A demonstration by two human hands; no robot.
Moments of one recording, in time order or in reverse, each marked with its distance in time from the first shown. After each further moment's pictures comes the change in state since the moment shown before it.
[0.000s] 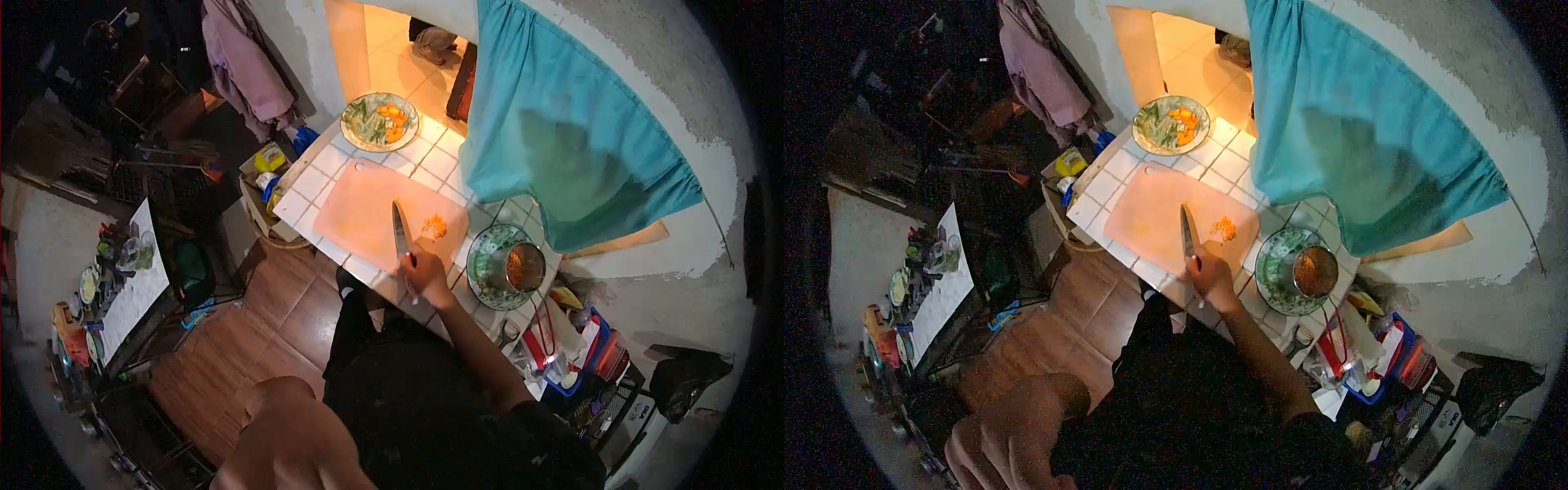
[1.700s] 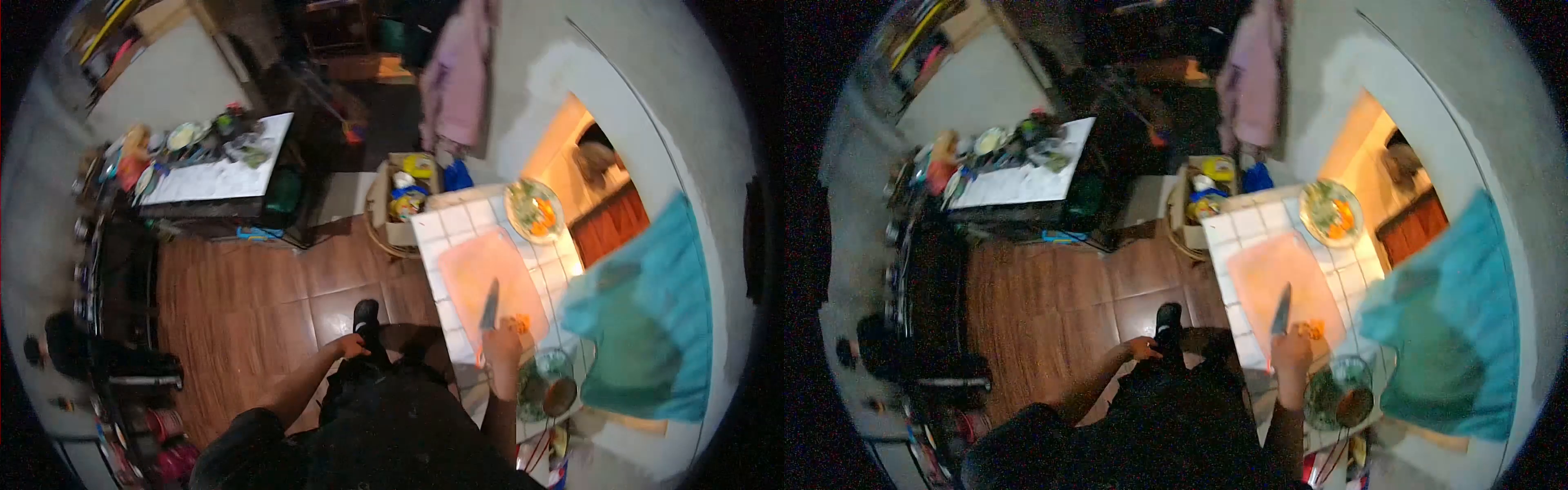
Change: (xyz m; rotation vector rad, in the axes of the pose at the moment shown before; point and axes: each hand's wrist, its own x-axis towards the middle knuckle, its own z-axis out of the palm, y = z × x) left_hand -0.555 0.022 0.098 0.383 0.843 -2.287; right_hand 0.027 0.008 -0.017 -0.822 -0.089 -0.199
